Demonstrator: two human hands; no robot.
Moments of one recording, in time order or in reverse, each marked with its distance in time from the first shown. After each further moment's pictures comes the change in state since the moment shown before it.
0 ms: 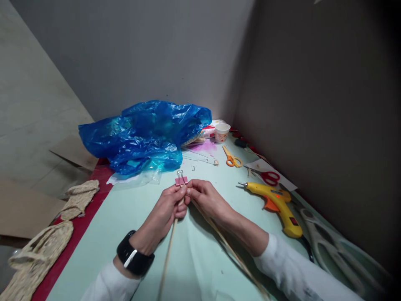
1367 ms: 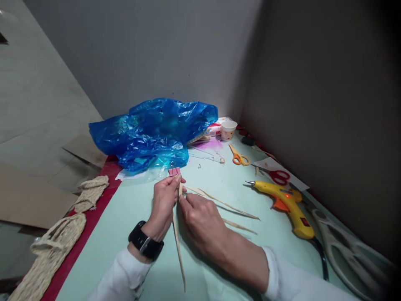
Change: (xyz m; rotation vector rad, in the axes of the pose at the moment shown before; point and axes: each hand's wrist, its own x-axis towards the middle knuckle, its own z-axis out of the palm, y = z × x) left_hand 0.008 0.002 -0.010 0.196 0.361 0.256; right_hand -0.035 -0.008 0.041 -1.294 -0.012 -0.476
